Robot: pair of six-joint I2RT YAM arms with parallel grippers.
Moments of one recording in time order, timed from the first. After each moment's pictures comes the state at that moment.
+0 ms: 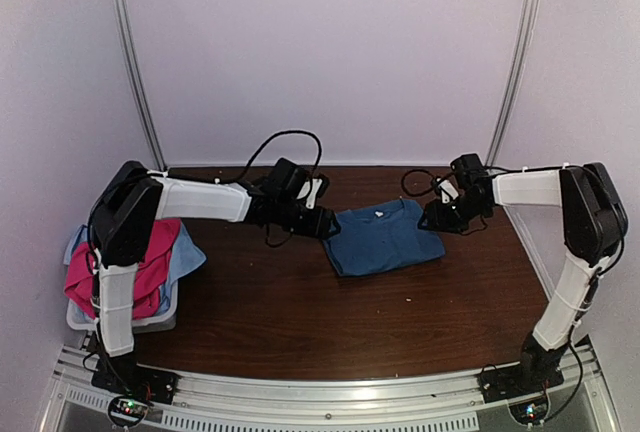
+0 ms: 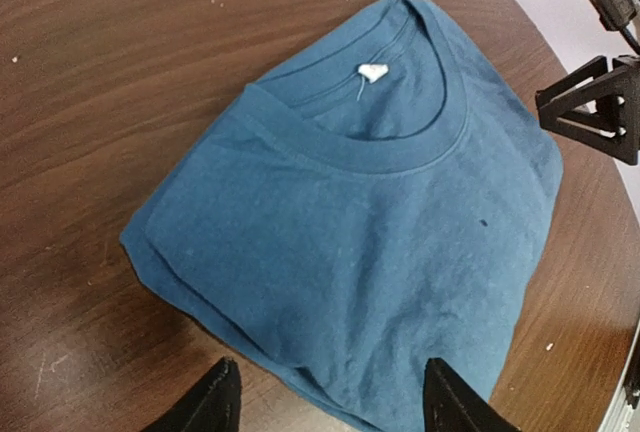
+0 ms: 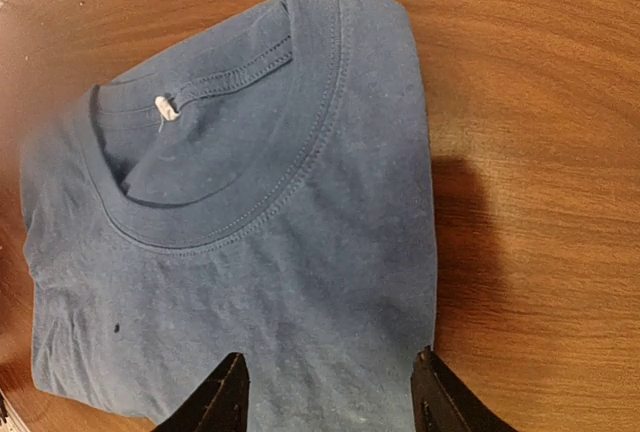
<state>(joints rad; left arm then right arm) -0.76 2.07 1.46 -0.13 0.21 -0.37 0.22 1.79 1.14 -0.36 -0.27 0.24</state>
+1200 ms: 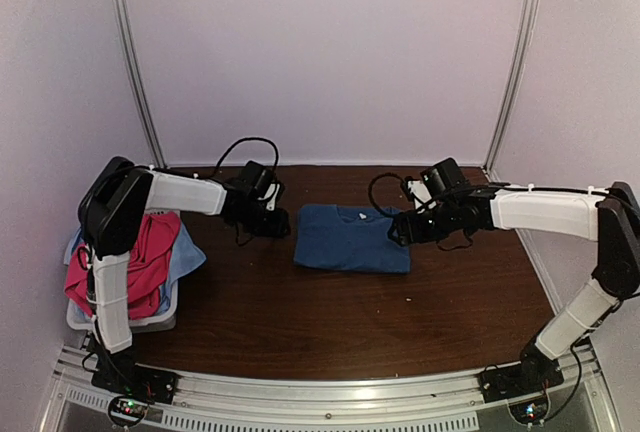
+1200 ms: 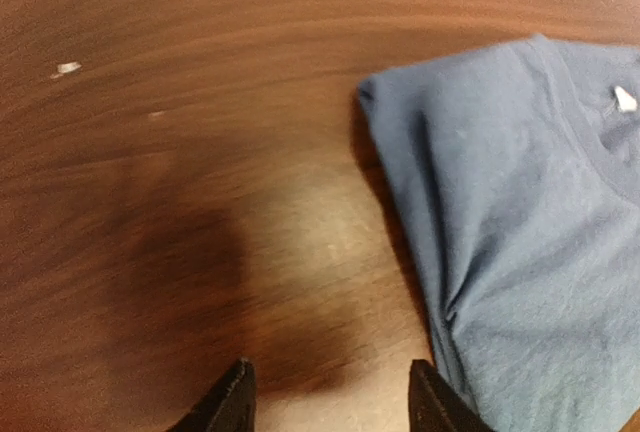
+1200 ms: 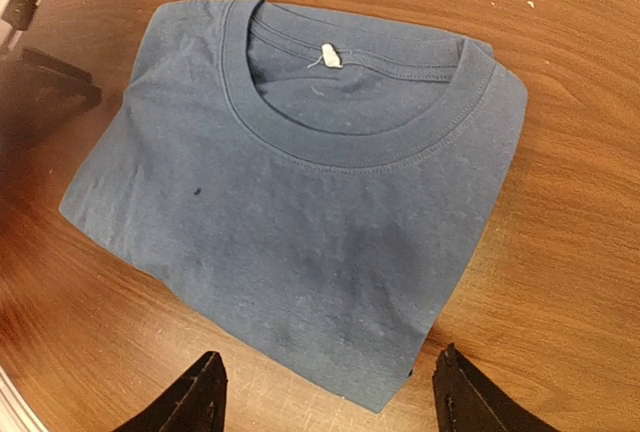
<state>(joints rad) -0.59 2.08 1.36 -0.22 0.09 -0.34 0.57 1.54 1.02 -0.34 -0.06 0.33</state>
